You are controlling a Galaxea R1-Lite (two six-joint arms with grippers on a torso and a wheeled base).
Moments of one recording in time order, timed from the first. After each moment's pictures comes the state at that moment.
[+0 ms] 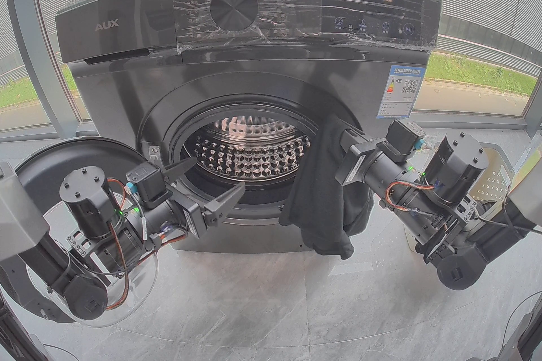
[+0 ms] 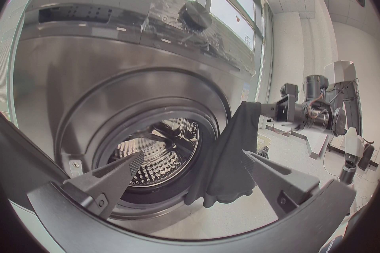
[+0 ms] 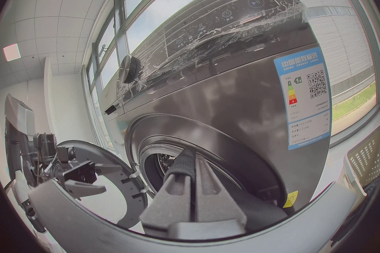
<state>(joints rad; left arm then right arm) -0.46 1.85 -0.41 -1.51 -0.18 0.00 0.66 1.95 -0.72 -1.47 -0.11 0.14</state>
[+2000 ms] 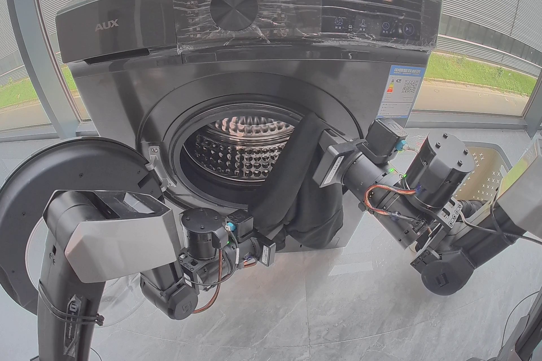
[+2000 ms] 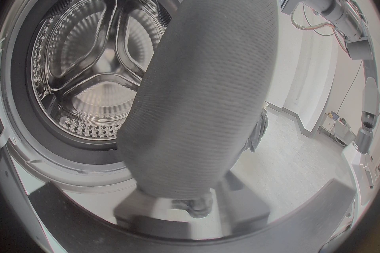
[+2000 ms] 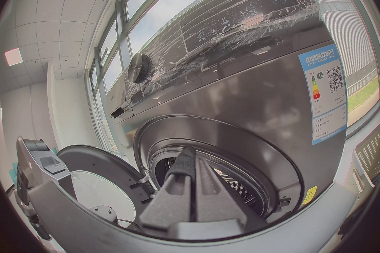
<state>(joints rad) -0.58 2.41 -0.77 -1.51 -0.14 0.02 0.73 1.99 -0.79 -1.46 -0.15 0.15</state>
